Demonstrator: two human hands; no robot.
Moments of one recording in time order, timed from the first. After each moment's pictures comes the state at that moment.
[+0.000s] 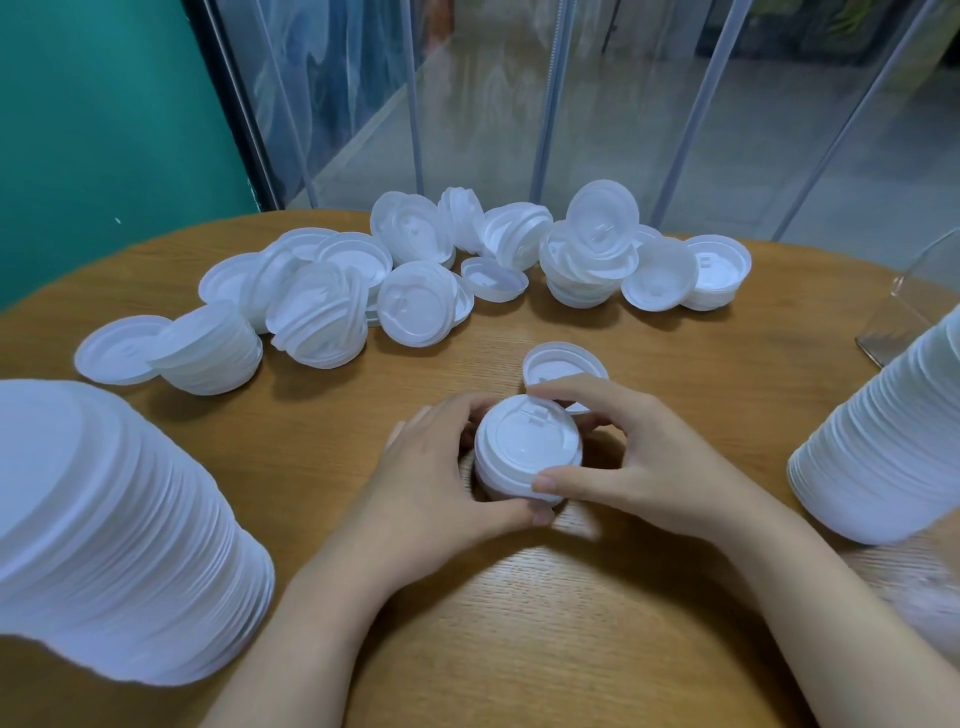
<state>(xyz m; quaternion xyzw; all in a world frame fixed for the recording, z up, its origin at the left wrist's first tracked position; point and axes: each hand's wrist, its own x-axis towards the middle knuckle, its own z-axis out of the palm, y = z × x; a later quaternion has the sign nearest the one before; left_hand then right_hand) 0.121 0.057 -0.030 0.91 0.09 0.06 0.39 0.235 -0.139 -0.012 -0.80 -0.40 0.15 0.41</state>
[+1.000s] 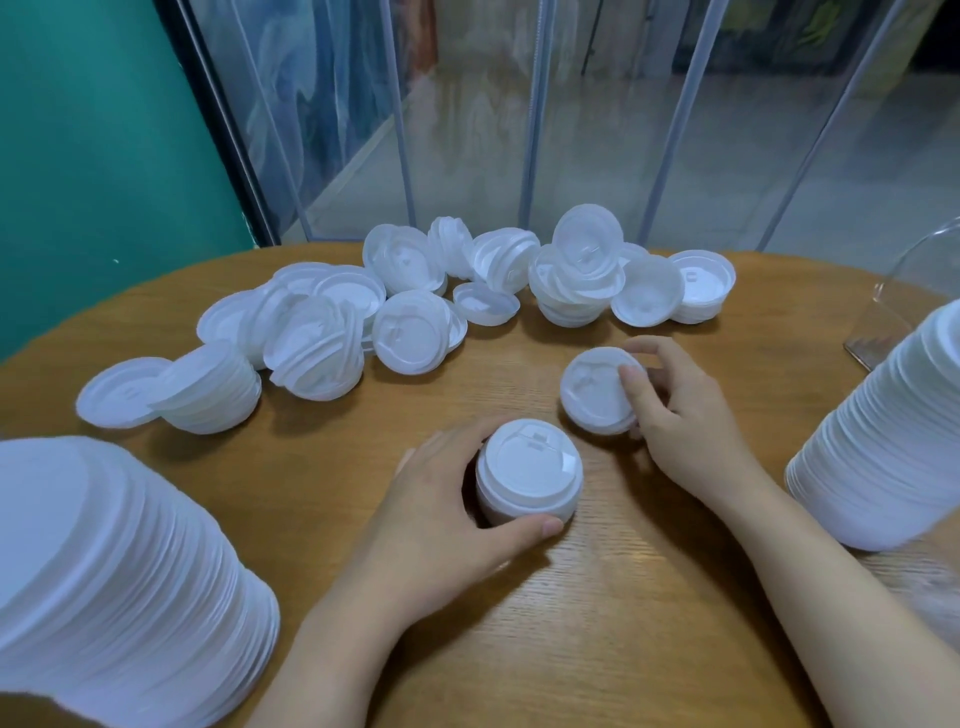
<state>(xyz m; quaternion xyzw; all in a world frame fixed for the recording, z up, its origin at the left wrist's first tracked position) 0.119 0.055 -0.032 0.91 0.06 0.10 0.39 0.277 -0.147 -0.029 -0.85 -0.21 -0.06 0.48</state>
